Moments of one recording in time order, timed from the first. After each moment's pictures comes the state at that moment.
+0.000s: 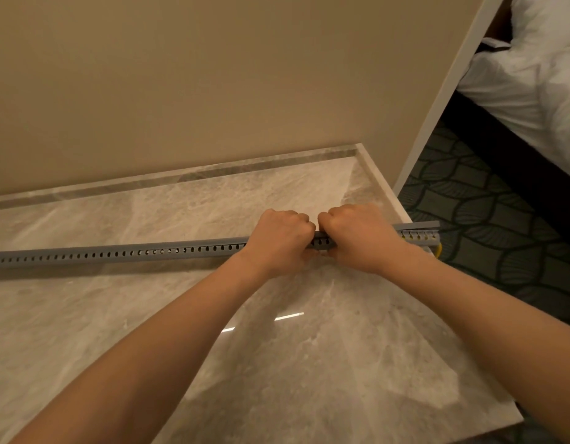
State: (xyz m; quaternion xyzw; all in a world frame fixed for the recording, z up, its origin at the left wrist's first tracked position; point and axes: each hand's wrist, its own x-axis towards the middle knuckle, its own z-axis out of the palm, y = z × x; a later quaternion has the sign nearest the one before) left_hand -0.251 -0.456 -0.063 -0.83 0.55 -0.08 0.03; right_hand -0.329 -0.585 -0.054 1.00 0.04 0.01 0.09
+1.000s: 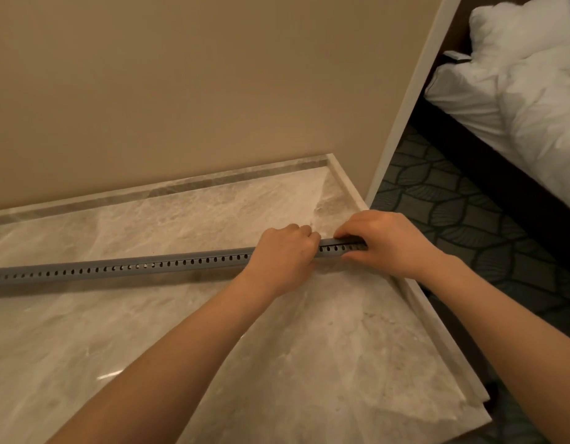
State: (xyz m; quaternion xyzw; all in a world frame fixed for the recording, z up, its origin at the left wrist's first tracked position) left_hand -0.277 -0.490 -0.071 -0.82 0.56 -0.07 -0.01; right_hand -0.378 -0.652 -0.049 1.00 -0.01 0.02 -0.06
